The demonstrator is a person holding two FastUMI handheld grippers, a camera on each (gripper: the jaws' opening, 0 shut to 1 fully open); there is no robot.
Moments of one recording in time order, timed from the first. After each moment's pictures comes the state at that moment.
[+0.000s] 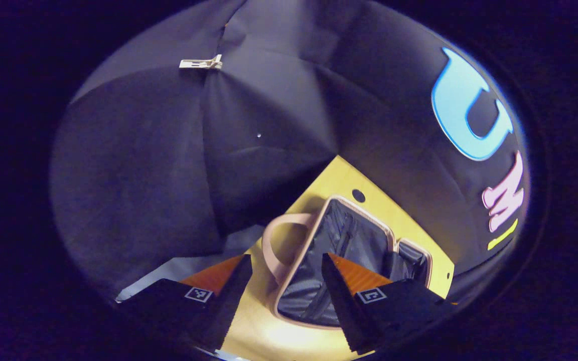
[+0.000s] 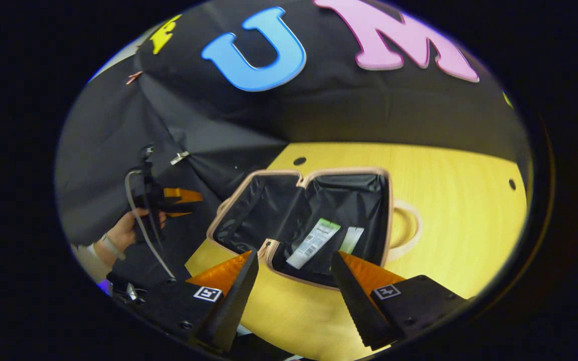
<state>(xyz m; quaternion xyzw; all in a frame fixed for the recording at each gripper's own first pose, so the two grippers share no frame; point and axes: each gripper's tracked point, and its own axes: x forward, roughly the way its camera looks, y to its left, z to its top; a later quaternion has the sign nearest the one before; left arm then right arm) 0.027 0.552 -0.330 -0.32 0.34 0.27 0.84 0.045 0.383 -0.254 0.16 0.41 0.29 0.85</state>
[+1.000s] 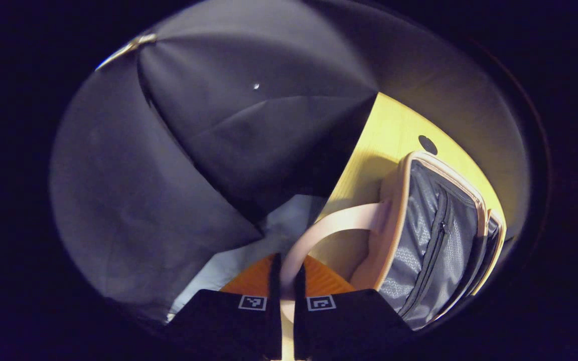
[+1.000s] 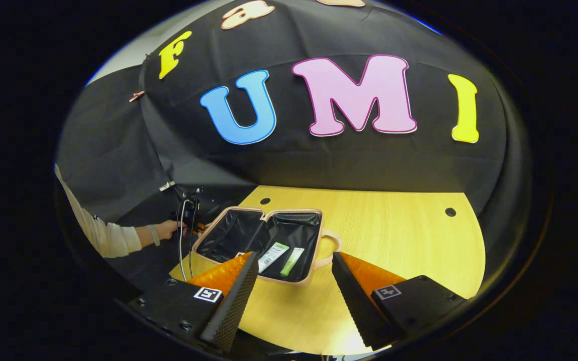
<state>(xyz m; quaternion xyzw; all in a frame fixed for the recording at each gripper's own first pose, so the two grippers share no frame) 0.084 0.569 -0.473 -0.17 0.50 0.27 0.80 0.015 0.258 -0.165 0.12 0.33 0.21 0.91</state>
